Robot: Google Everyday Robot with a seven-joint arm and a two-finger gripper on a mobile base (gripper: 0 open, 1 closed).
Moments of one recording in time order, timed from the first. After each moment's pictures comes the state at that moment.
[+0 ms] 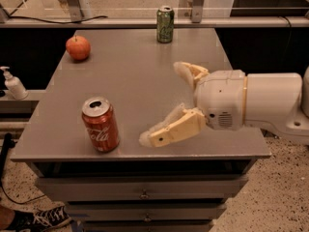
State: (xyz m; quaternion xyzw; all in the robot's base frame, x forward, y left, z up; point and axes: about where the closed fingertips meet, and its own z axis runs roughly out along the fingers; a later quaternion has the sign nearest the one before) arm 0.418 -0.009 0.956 -0.48 0.64 0.32 0.51
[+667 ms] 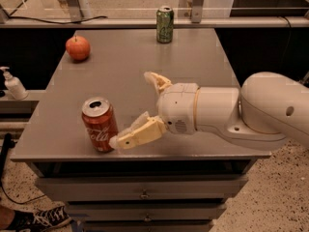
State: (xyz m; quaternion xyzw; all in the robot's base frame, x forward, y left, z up) arm 0.444 0.051 0.916 -0.48 0.62 0.34 0.52
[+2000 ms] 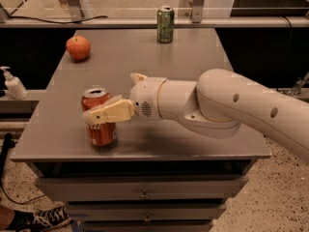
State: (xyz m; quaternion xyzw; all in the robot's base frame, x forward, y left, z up) arm 0.505 0.105 0.892 -0.38 0.69 0.37 0.49
